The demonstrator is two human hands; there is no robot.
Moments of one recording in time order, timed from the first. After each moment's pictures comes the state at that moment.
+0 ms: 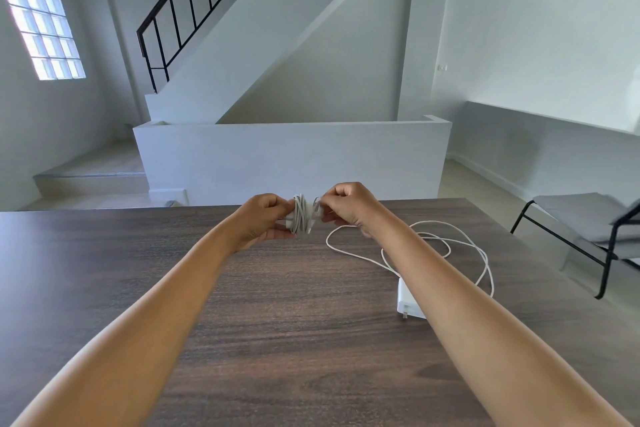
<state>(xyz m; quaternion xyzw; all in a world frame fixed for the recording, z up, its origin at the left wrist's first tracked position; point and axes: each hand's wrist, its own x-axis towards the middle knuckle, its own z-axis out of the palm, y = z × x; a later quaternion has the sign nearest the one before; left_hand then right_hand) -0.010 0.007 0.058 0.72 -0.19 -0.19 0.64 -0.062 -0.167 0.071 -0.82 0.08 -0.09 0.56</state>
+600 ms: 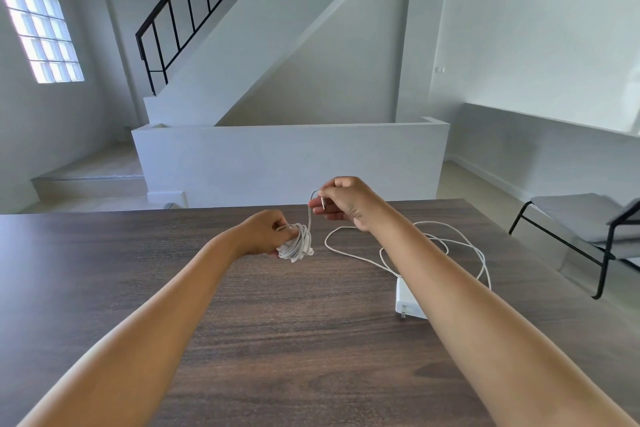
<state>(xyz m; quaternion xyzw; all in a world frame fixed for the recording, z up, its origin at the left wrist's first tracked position) -0.003 0.009 0.043 0.90 -0.28 -0.11 0.33 -0.063 -0.165 0.085 -0.76 0.08 -0.06 0.65</state>
